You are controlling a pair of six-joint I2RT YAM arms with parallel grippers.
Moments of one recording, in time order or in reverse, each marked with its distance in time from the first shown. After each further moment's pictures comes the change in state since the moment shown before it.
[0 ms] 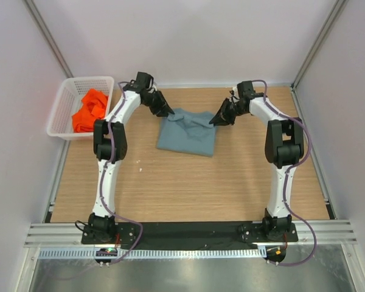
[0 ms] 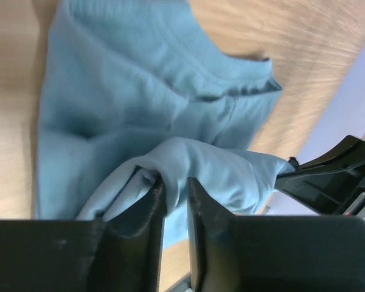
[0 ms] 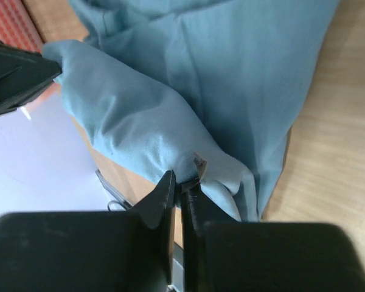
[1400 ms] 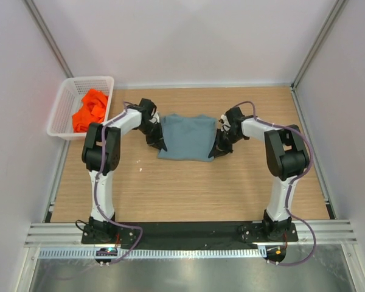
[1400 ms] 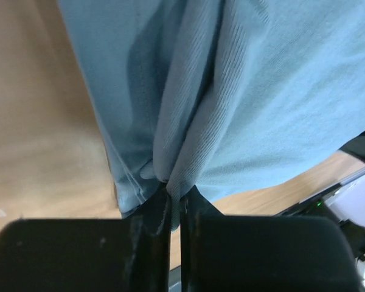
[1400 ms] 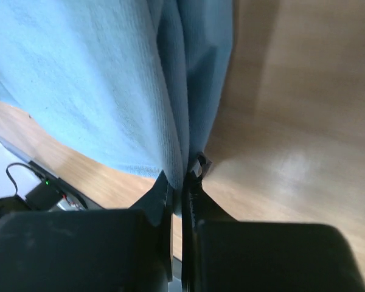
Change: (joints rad) left arm -0.069 -0.264 -0.590 -0.003 -0.099 0.272; right arm 0.134 -0.168 -0.441 0.055 0.149 -0.174
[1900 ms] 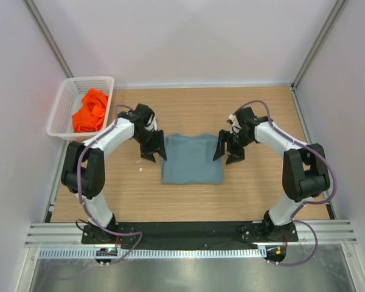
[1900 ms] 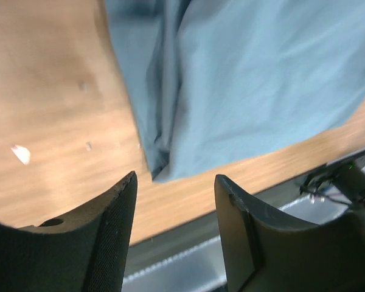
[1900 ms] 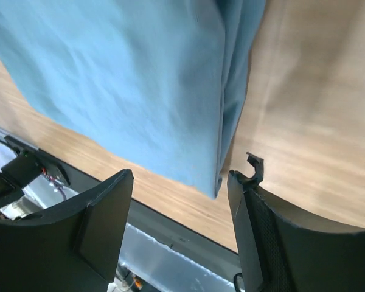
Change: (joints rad) left arm -0.078 -0.399 -0.327 -0.073 -0.078 0.013; right arm -0.020 -0.330 -0.176 -0.171 0.045 -0.070
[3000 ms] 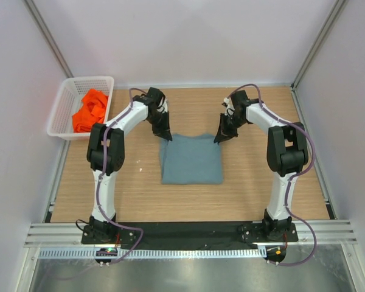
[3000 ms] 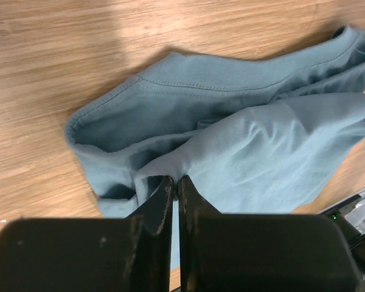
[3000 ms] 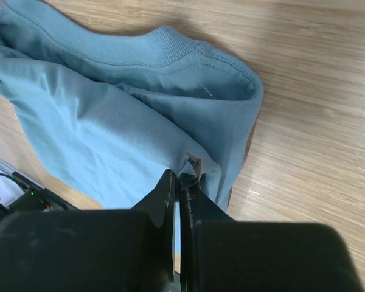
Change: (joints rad) left arm 0.012 0.401 0.504 0.018 -0.006 0.039; right arm -0.037 0.372 0.436 -0.016 0.008 -0.083
